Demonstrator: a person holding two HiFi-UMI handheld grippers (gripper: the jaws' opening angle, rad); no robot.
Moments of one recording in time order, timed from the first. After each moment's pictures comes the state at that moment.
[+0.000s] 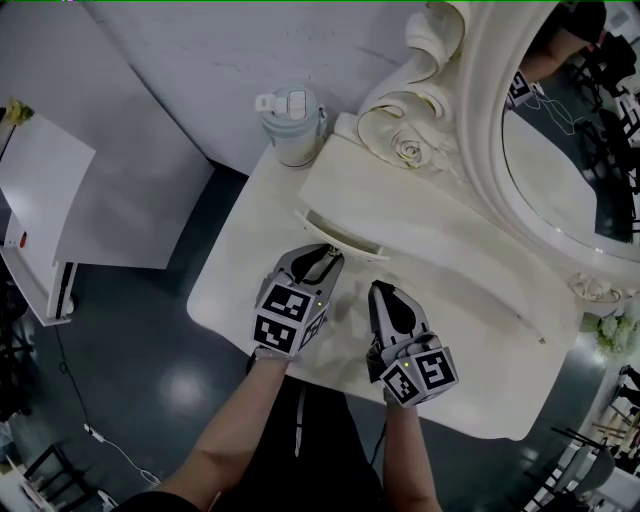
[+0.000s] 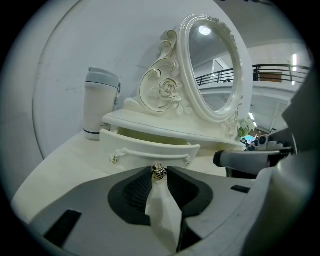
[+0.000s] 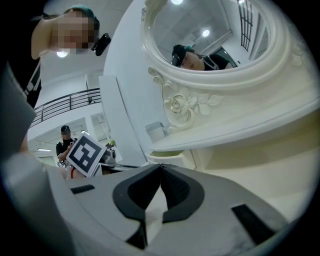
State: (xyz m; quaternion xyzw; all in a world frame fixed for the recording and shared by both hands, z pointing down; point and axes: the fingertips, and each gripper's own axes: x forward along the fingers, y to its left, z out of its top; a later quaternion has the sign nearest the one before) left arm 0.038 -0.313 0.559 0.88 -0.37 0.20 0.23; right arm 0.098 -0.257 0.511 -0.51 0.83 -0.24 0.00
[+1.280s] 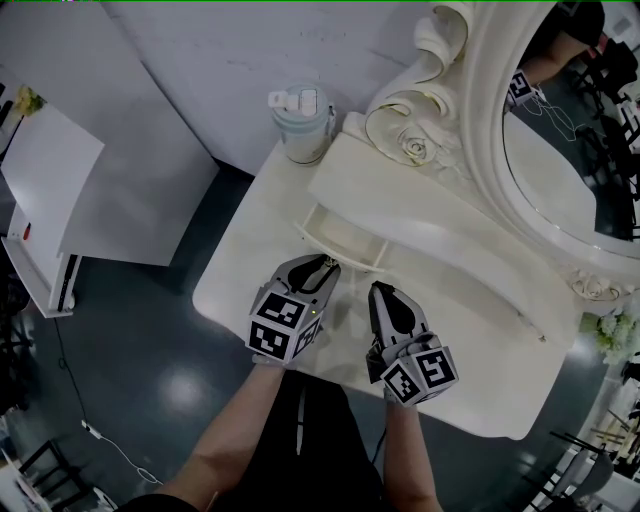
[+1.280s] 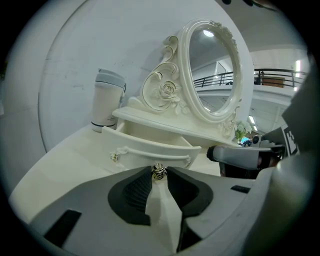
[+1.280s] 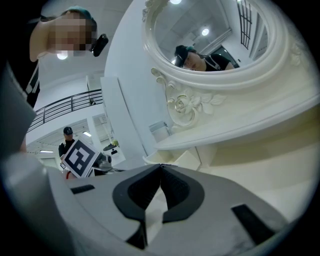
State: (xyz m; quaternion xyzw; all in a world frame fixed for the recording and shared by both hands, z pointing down) left arm 0.022 -0.284 0.559 0.87 -0.37 0.19 0.25; right arm 0.089 -0.243 0.507 -0.50 0.83 -0.25 0.01
